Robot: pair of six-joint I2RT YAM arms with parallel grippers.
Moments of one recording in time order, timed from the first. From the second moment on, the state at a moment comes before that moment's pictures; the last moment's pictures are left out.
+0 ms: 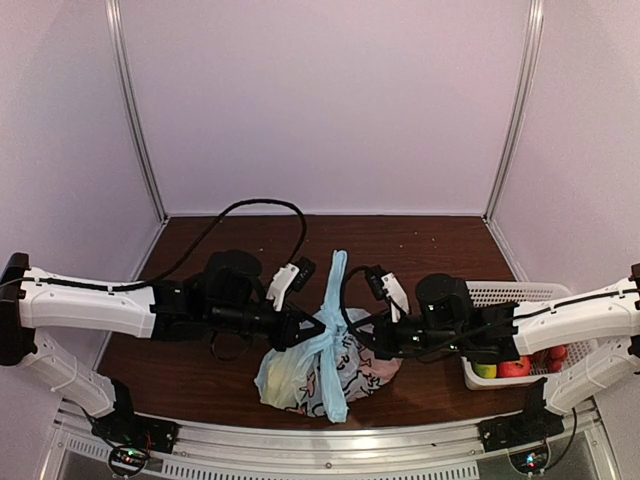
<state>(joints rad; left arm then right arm) -1.09 1.38 0.84 0.03 0.19 -0.45 1.09 1.28 0.64 0.20 0.01 0.50</state>
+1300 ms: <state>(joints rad) -1.09 1.33 0.79 0.05 0.08 -0.51 1.07 1.15 0.54 0.19 0.12 0.57</state>
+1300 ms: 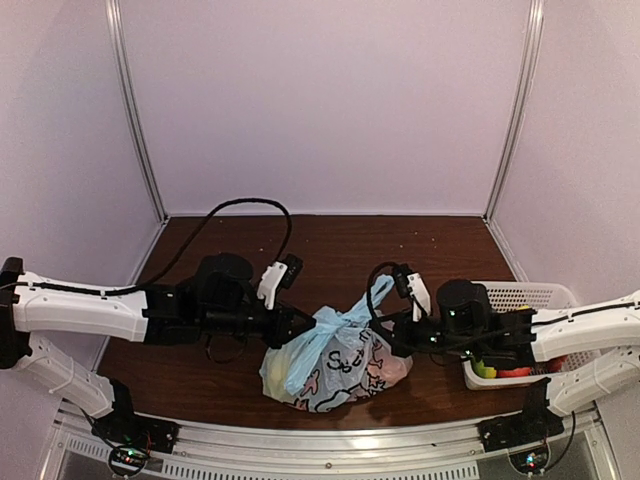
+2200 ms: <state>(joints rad) -1.08 1.33 0.78 0.06 0.09 -0.51 1.06 1.23 0.79 -0.01 0.09 0.48</state>
